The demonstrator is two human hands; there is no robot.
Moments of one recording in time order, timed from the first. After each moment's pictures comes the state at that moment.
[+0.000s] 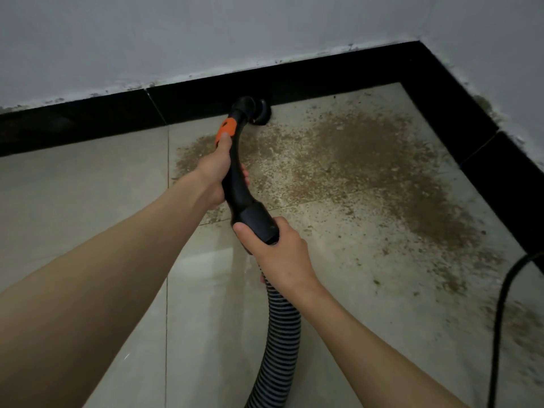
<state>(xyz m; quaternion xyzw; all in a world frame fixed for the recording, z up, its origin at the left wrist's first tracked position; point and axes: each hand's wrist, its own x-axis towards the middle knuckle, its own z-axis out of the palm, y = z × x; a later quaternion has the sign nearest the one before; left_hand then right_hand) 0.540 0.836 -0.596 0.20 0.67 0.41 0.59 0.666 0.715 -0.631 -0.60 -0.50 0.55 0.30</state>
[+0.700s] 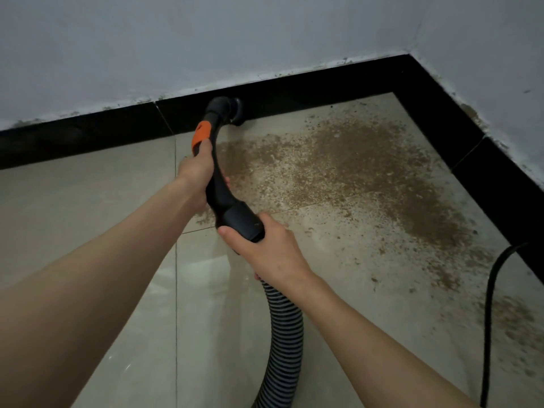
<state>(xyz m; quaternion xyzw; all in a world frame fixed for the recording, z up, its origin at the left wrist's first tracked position) 0.512 0.829 -0.583 0.23 0.74 0.43 0.46 0.656 0.715 -0.605 -0.56 -0.58 0.53 0.26</state>
